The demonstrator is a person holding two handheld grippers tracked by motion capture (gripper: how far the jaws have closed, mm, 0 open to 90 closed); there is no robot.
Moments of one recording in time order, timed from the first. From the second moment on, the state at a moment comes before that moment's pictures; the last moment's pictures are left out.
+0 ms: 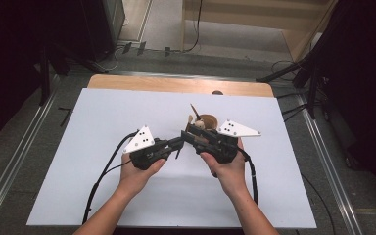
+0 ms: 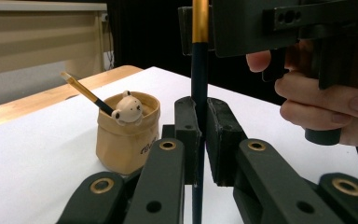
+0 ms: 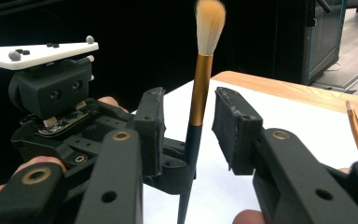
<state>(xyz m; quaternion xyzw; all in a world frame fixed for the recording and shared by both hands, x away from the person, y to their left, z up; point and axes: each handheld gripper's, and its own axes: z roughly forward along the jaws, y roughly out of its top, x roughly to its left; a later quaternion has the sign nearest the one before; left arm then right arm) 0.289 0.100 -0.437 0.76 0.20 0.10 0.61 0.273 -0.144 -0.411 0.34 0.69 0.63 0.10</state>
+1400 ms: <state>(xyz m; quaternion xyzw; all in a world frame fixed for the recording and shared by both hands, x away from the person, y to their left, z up) 0.285 0.125 -0.437 0.76 0.24 0.12 0.59 0.284 -0.163 -0.408 0.36 0.68 0.63 0.12</state>
